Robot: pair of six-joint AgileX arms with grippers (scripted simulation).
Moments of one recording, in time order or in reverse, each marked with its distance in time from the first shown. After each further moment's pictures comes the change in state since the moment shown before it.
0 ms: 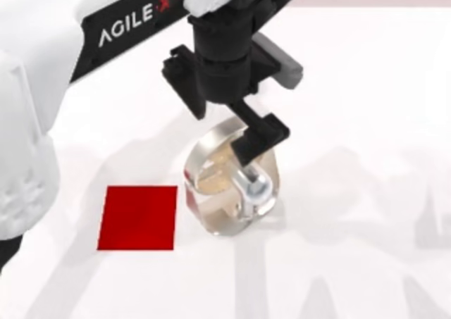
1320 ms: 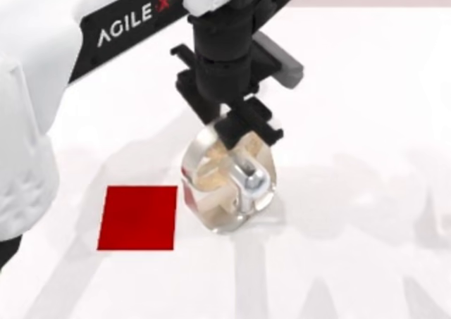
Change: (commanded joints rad) left arm 0.000 0.000 0.000 0.000 0.000 0.000; right arm 0.000 0.000 0.000 0.000 0.000 0.000
